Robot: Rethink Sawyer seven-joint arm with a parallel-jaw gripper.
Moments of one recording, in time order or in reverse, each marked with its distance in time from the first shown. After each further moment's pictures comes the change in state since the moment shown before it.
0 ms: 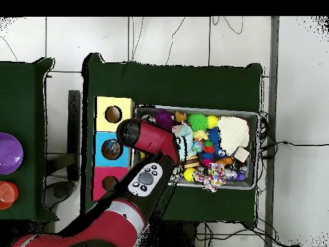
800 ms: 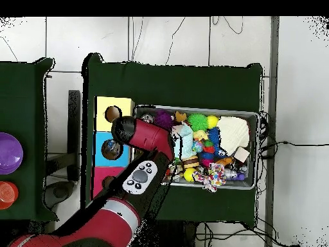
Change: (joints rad) arm 0.020 0.019 -0.008 -0.038 0.023 0.123 0.000
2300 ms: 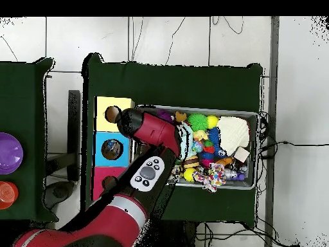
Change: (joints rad) arm -0.034 0.006 -0.013 -0.043 0.037 0.187 0.000
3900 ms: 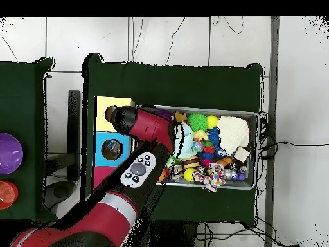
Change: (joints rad) arm 0.033 0.057 -0.062 -0.079 0.000 -0.016 0.000
